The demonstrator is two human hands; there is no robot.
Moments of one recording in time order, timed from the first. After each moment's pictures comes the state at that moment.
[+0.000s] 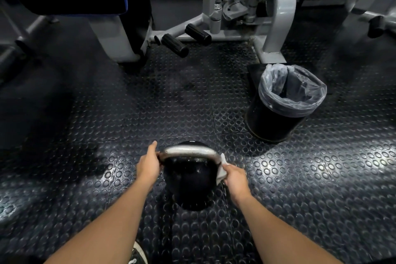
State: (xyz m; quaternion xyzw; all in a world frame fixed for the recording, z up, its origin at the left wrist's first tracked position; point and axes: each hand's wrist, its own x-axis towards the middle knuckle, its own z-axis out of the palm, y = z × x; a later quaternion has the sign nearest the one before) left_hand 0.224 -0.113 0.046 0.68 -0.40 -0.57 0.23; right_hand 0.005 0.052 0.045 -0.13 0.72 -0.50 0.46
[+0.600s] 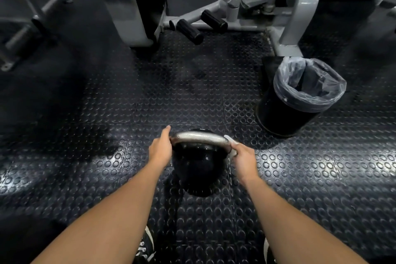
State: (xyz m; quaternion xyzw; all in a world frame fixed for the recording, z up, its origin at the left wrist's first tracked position) left_hand 0.208 -0.093 0.105 0.70 -0.46 -0.52 0.17; right_hand 0.004 0.033 0.070 -0.14 0.71 -0.53 0.44
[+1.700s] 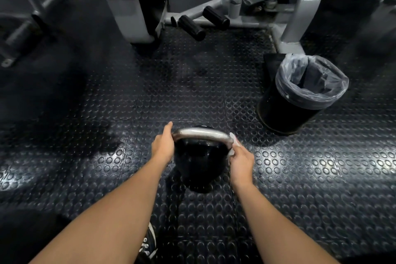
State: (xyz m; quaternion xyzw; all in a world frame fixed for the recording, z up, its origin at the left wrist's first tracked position) left_hand 0.207 -0.090 0.106 0.70 -0.45 -0.52 0.17; right_hand 0.036 0.037 0.053 -0.09 0.70 -0.60 0.38
